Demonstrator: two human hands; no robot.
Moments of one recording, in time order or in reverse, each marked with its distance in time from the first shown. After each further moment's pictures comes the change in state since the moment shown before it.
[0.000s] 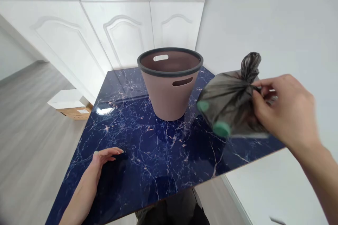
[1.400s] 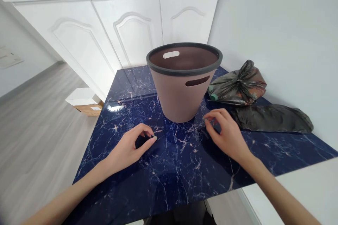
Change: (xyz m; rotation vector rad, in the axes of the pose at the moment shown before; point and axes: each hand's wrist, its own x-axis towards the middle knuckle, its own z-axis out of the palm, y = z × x) left_hand 0.082 0.043 0.042 0.442 -0.449 0.507; right_hand -0.093 -0.060 0.110 0.475 -0.377 -0.239
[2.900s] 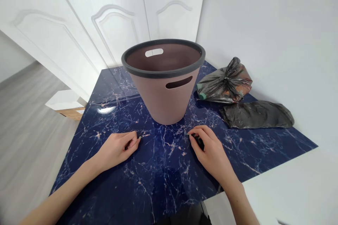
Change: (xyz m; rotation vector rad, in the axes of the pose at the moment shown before) left_hand 0.025 -0.036 0.002 0.313 -0.067 0.246; right_hand -0.040 -0.027 0.017 0.135 -0.114 0.266
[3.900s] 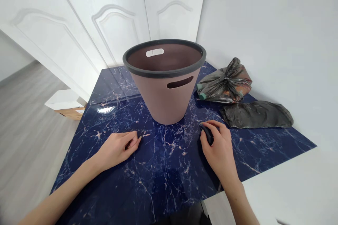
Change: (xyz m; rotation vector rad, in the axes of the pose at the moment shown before) left_hand 0.000 0.001 -0.001 -0.007 -0.007 0.009; right_hand -0.001 0.015 0.001 -0.172 0.283 0.092
